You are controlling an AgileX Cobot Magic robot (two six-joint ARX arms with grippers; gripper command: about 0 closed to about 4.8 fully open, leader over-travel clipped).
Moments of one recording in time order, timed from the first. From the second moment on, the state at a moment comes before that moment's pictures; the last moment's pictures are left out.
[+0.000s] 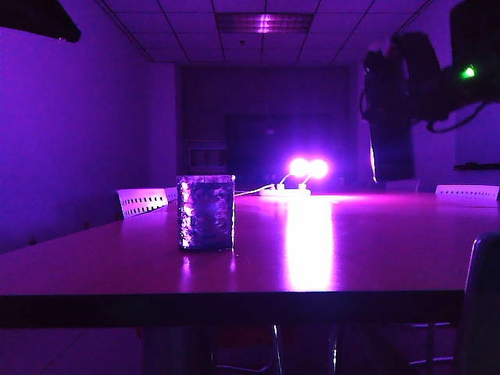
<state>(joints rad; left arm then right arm) -0.40 0.74 0.68 -0.25 0.17 0.03 0.05 1.87 1.17 0.68 -0.30 -0.13</state>
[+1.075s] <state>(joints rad) -0.40 0.74 0.68 -0.25 0.17 0.03 0.03 2.11 1.17 0.88 -0.34 -0.05</state>
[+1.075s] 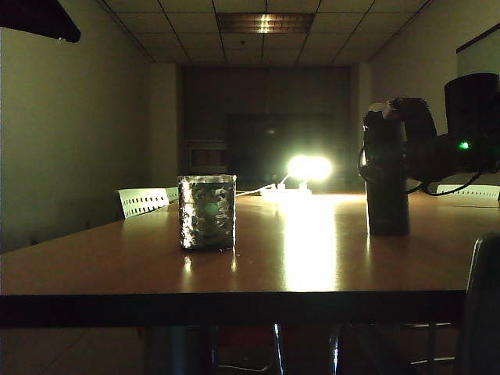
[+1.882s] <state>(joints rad) -0.40 0.74 0.68 -0.25 0.17 0.03 -0.06 1.93 1.18 0.59 -0.52 -0.07</state>
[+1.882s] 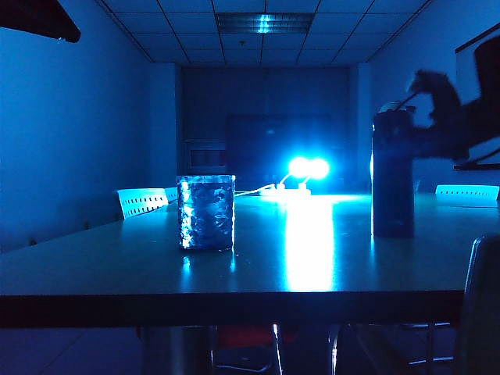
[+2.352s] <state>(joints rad) -0.40 0.74 0.68 -0.25 0.17 0.03 -0.05 1.88 1.17 0.40 -0.58 -0.12</state>
